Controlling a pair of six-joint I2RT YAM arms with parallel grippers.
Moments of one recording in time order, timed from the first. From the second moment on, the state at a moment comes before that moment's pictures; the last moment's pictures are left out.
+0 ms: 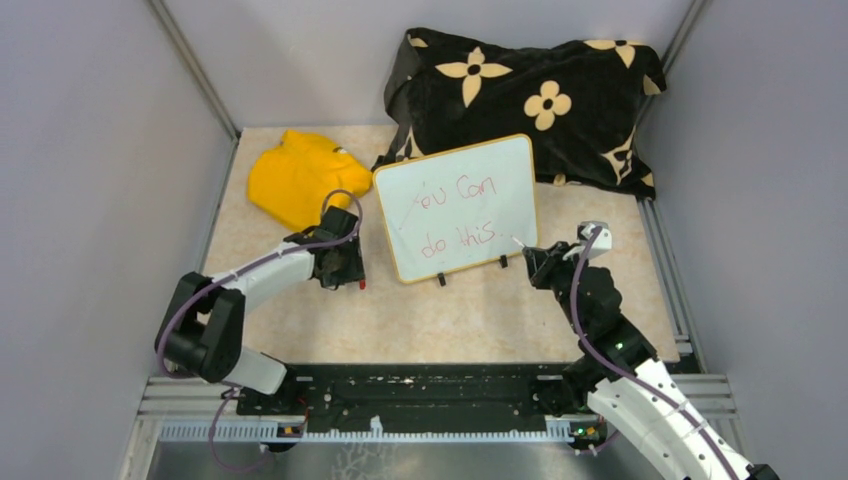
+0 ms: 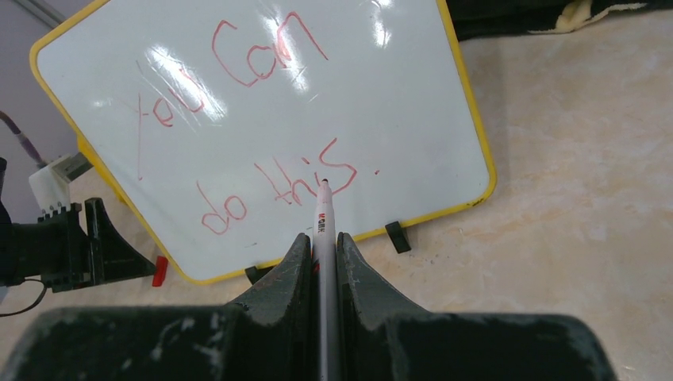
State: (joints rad) left arm -0.45 1.47 0.80 -0.45 -0.15 -0.56; right arm 0.54 0.41 0.44 -0.20 0.30 0.49
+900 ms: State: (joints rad) left arm -0.48 1.57 0.87 -0.45 -0.20 -0.57; right arm 0.54 0.38 0.42 -0.19 0.30 0.49
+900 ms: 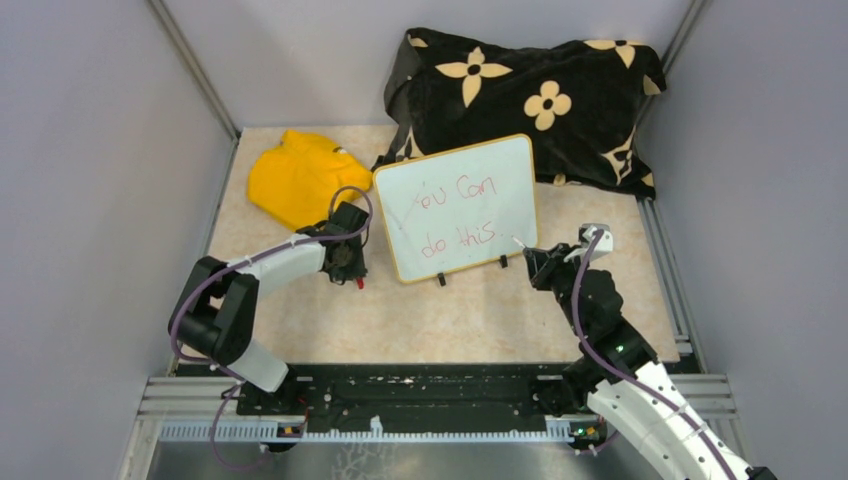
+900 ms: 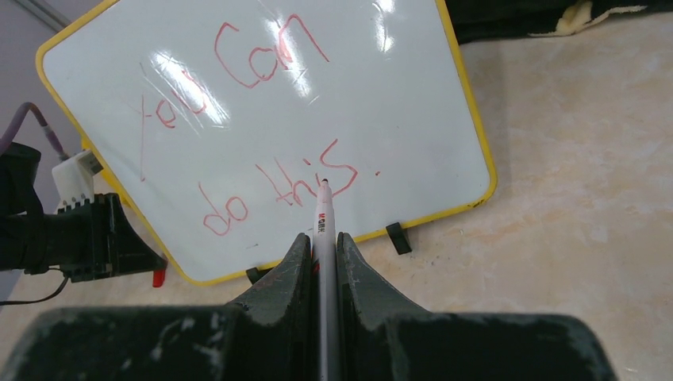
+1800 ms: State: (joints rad) left arm -0.48 1.56 0.89 -0.51 -0.22 -0.71; right arm 0.54 0.38 0.42 -0.19 0.30 0.49
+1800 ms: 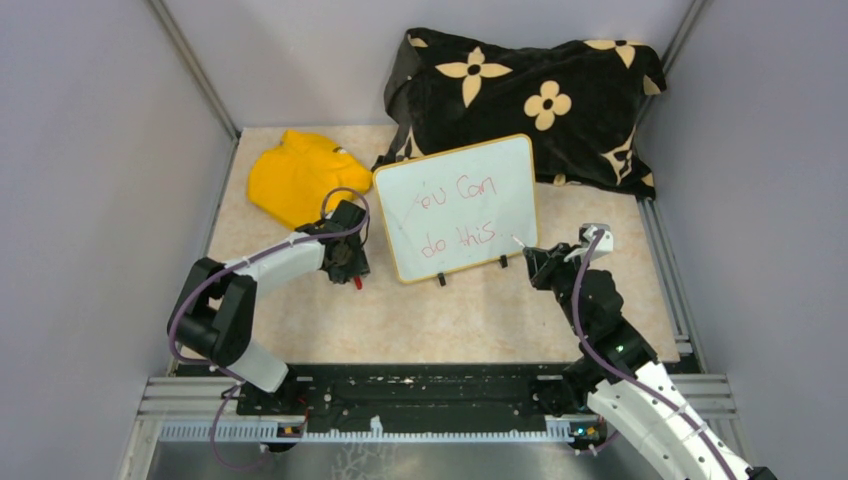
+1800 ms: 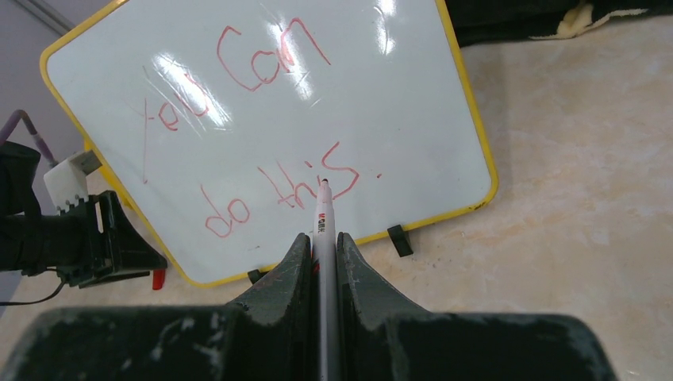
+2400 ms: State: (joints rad) left arm -0.49 1.56 0.88 -0.55 -0.23 -0.73; right arm 0.54 0.38 0.41 -0.18 0.30 0.49
